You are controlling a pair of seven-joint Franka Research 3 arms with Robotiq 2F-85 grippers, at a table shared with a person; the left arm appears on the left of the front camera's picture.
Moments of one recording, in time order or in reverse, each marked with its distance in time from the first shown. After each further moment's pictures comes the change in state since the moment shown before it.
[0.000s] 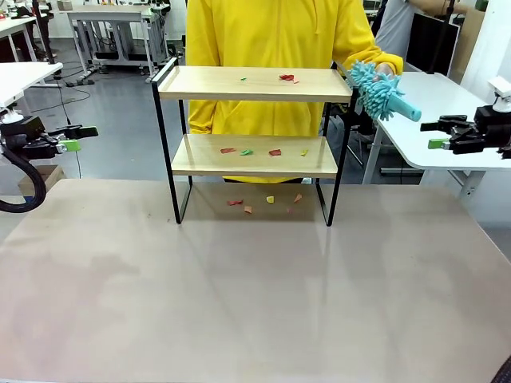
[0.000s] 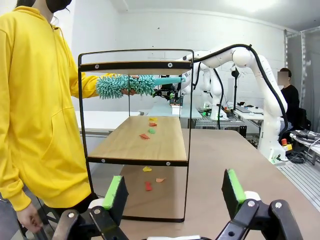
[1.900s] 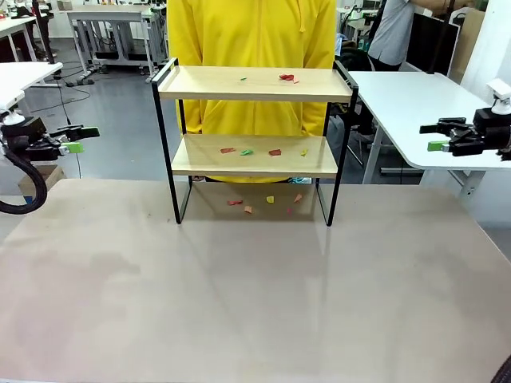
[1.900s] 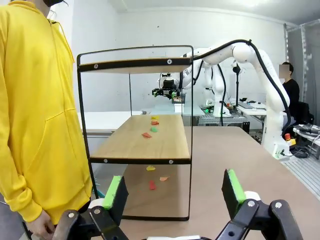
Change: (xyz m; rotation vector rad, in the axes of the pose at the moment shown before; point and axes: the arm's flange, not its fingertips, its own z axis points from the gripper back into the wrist) left arm -0.002 0.001 -0.002 0.003 0.007 -0.034; right arm -0.003 0.001 -0.001 0.005 0.004 -0.004
